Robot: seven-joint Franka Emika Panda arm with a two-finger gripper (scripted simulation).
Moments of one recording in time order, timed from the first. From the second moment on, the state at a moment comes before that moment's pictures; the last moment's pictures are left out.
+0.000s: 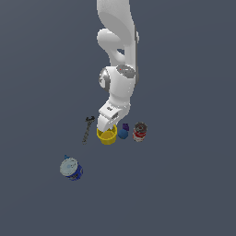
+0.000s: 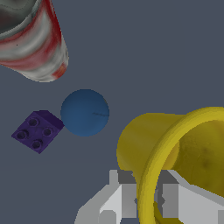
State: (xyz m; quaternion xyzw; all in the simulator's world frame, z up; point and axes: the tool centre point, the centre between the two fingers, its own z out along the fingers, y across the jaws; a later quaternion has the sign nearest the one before) arm -0.042 -0.025 0.108 0.90 0.43 0.03 0.12
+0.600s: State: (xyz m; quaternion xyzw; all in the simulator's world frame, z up) arm -0.015 0.019 0.209 0.90 0.43 0.03 0.11
